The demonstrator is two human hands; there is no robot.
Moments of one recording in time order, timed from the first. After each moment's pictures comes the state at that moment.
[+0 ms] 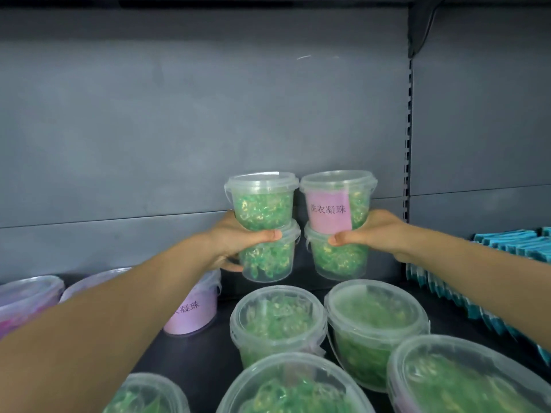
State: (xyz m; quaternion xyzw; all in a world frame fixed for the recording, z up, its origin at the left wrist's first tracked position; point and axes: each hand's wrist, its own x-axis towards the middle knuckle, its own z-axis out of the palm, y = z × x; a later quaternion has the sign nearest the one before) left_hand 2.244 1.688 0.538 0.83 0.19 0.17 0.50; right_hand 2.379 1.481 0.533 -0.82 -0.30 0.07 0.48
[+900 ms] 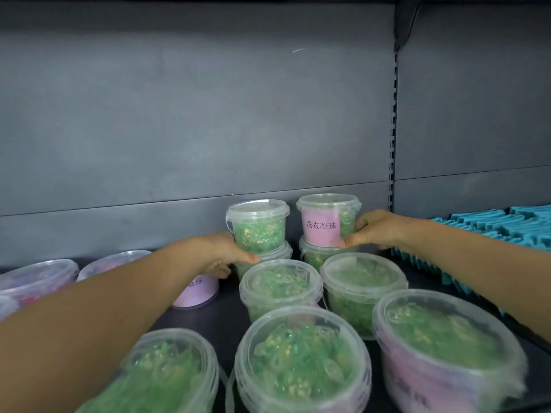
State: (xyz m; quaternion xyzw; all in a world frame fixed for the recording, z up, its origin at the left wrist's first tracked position) left_hand 2.210 1.695 0.511 0.89 0.25 0.02 0.38; right_hand 2.344 1.456 0.523 -0.89 -0.26 0.09 0.36
